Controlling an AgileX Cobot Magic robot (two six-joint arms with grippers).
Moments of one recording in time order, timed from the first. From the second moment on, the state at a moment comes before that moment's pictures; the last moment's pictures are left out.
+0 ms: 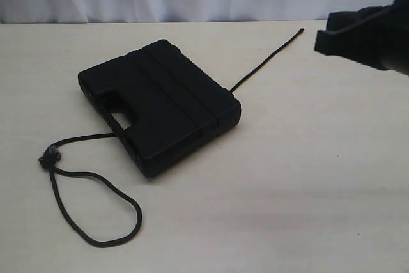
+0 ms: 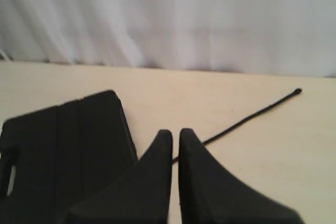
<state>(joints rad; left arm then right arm) -0.06 0.04 -0.07 -0.26 -0.56 -0.29 0.29 1.10 -0.67 -0.43 -0.01 0.57</state>
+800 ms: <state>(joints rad) -0.06 1.41 -1.08 0.03 0.76 0.03 0.34 1.26 -0.76 -0.46 0.27 0.52</state>
